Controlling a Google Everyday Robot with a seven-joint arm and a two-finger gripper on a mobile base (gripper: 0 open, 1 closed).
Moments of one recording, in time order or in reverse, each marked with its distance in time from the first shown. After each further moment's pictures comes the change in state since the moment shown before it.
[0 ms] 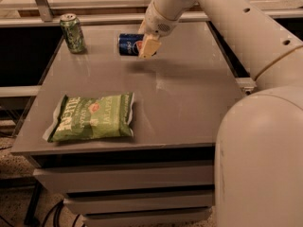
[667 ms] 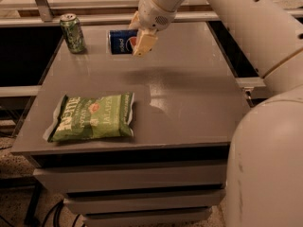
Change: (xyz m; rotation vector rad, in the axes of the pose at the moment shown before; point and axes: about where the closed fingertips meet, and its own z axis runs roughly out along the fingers) arm -0.039 0.027 -0.030 -0.042 -0.051 -0.124
